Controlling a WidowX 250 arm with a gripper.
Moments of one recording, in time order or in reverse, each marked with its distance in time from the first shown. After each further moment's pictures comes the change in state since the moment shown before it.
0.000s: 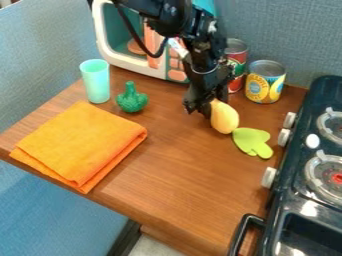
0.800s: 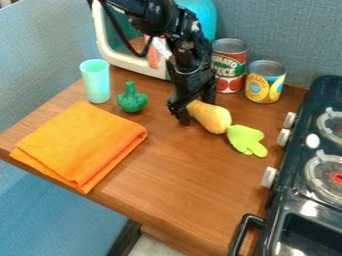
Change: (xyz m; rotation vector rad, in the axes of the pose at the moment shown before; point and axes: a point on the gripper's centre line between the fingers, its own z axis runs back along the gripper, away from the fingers) arm 0.015 0.018 0.001 0.052 0.004 0.004
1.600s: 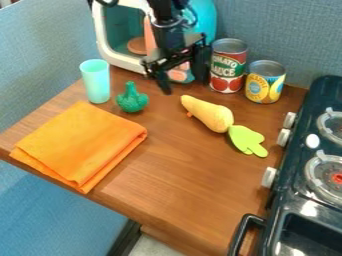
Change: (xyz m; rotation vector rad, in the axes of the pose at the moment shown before) arm 0.003 0.019 0.083 0.035 0.066 -0.209
